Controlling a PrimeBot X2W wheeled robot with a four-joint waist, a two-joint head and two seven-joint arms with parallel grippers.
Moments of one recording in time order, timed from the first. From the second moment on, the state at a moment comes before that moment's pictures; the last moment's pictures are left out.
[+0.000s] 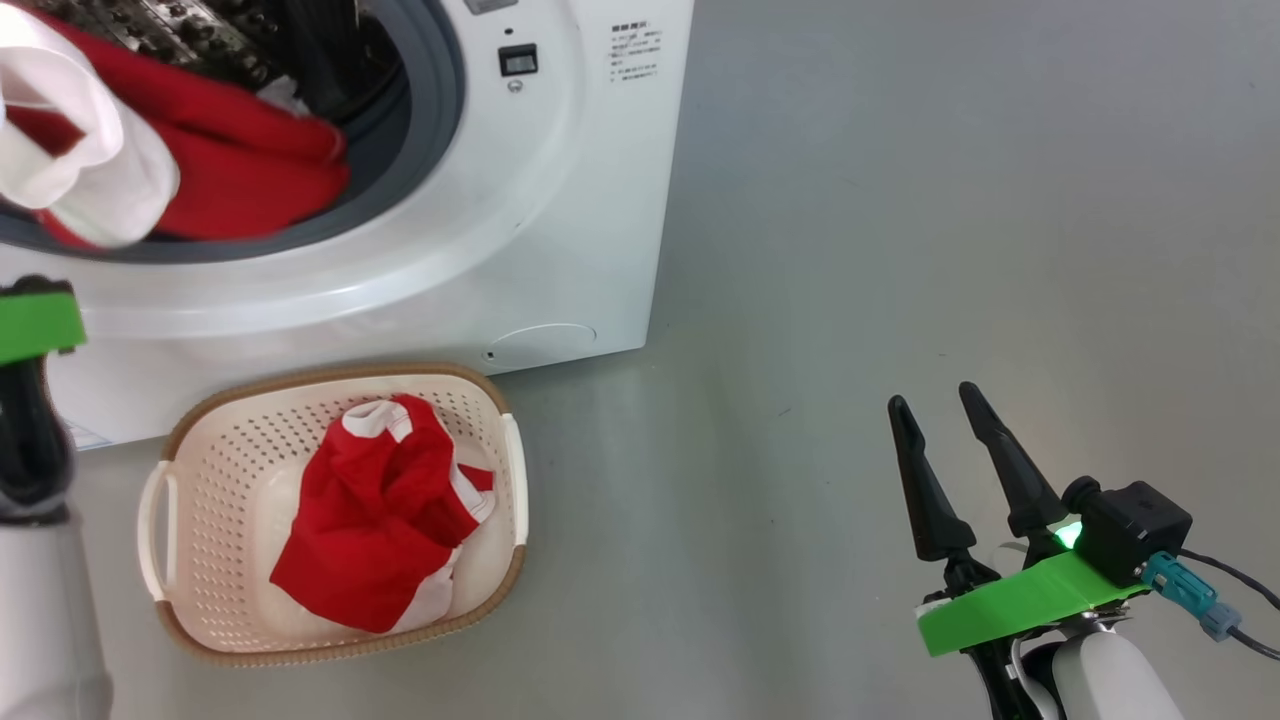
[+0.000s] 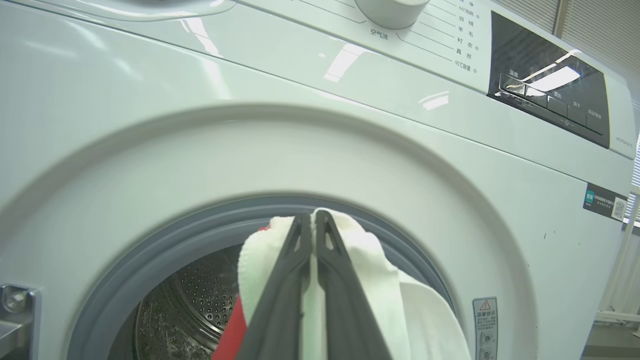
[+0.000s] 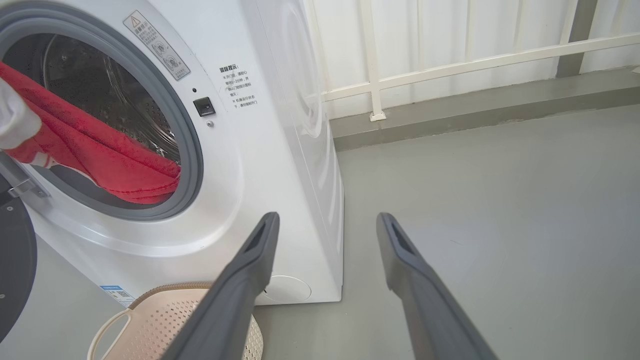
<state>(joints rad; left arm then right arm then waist) -0.68 0.19 0.13 0.22 -0.46 -0.13 -0.26 -0.18 -0.05 0.08 0.13 0.31 0.13 -0.26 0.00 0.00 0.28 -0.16</state>
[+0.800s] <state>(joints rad) -0.31 0.12 0.06 0.17 -0.40 -0.13 -0.26 -0.17 -0.05 0.09 0.12 0.30 0.13 -0.26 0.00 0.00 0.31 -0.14</state>
